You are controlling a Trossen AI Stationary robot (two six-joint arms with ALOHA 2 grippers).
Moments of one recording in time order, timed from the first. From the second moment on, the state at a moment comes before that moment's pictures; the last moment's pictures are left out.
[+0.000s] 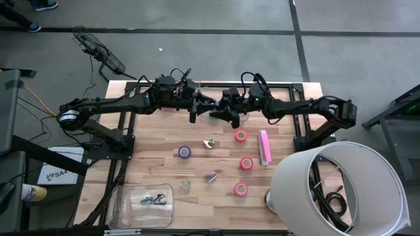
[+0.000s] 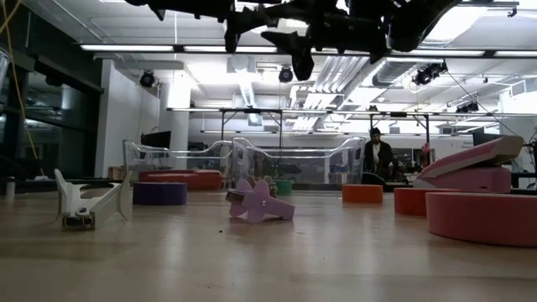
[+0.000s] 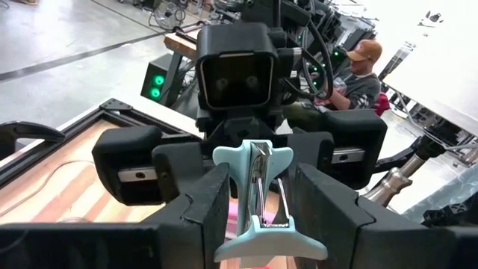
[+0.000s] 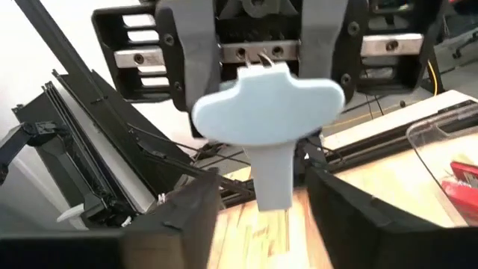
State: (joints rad) left arm 0.28 1.34 1.07 0.21 0.27 -0.40; right arm -0.34 1.55 0.92 0.70 -0.53 0.50
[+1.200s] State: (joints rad) left arm 0.28 1.08 1.07 -0.41 0.38 -0.35; right arm -0.36 1.49 0.92 0.31 -0.70 0.41
